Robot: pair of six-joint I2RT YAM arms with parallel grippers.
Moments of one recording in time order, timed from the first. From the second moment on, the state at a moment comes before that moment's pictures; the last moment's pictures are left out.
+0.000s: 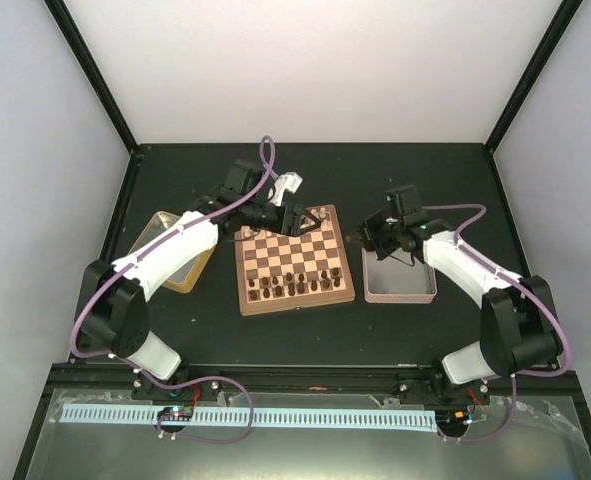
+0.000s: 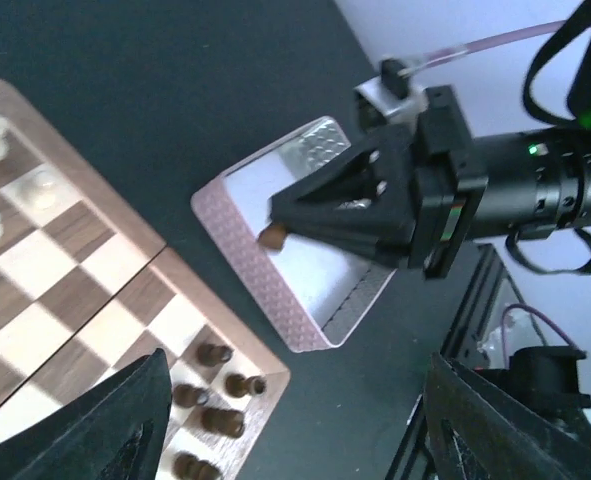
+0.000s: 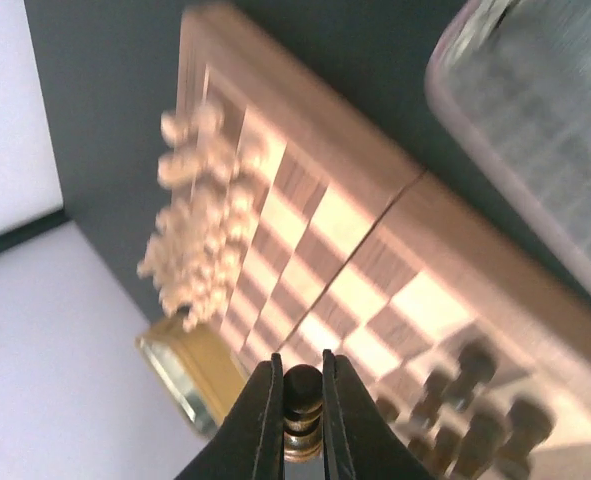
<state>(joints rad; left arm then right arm) -0.51 1.55 1.25 -0.43 0.66 -0.36 0.33 1.45 0.94 -0.37 -0.34 1.39</state>
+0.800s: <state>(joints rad) -0.54 1.56 1.09 -0.18 0.72 -0.33 0.47 1.49 1.02 -0.21 -0.61 1.57</state>
